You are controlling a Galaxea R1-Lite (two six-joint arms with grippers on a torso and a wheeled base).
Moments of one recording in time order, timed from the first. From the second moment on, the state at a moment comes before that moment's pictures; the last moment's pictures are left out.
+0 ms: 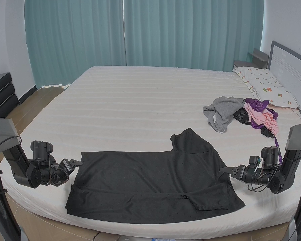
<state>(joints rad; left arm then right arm) 0.07 2.14 -0.54 -0.80 -0.24 -0.71 0.00 2.28 -0.42 -1.20 0.53 0.46</state>
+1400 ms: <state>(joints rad) 0.04 2.48 -1.15 -0.68 -0.24 -0.64 0.02 2.29 -0.43 -1.20 0.53 0.48</state>
